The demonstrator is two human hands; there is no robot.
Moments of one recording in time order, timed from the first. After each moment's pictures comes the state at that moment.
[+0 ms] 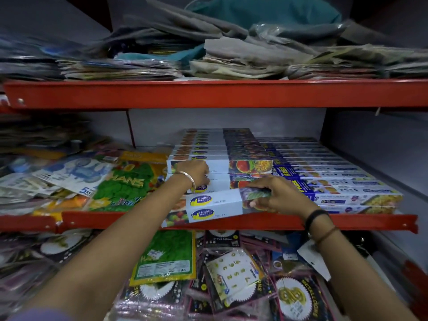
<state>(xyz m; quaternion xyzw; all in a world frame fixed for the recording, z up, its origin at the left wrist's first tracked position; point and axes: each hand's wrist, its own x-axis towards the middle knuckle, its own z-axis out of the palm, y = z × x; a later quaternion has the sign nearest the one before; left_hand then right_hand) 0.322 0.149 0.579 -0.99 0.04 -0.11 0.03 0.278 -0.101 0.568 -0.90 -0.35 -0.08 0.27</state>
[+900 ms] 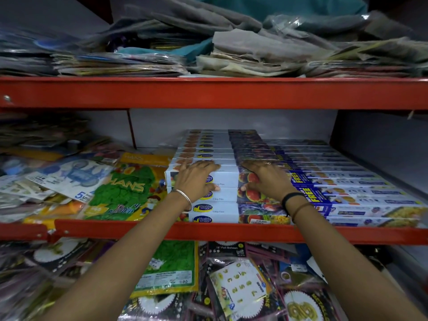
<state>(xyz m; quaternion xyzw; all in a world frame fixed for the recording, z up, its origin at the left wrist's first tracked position) 0.337 0.170 0.547 -0.96 0.10 -0.24 -0.02 0.377 -0.054 0.560 -0.94 -0.28 -0.19 0.09</state>
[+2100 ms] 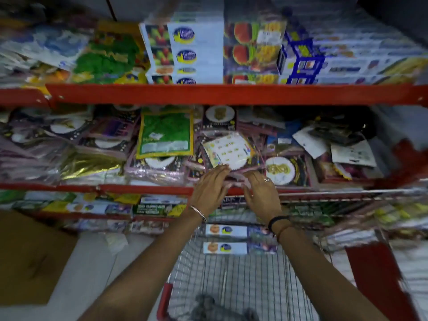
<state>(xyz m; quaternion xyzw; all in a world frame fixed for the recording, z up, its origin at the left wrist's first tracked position) 0.120 0.048 0.284 -0.95 0.13 -0.17 -0.21 0.144 -0.124 0.288 -0.93 -0.24 -0.10 0.26</state>
